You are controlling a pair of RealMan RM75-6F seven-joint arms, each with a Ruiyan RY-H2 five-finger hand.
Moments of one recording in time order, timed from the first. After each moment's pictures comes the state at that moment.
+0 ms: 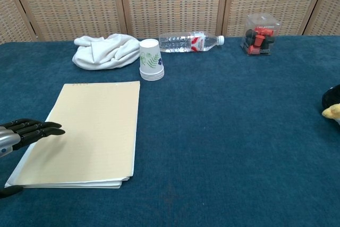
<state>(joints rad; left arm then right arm) -0.35 -1.47 0.12 -1.35 1.63 1.12 0.16 0.08 -1.11 0.07 -1.56 -1.54 1.51 0.03</state>
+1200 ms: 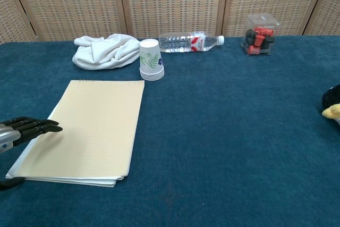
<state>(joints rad) -0.36 -1.48 0.11 -1.31 1.59 1.10 0.14 0.08 -1.11 0.07 -1.56 -1.54 1.51 0.03</state>
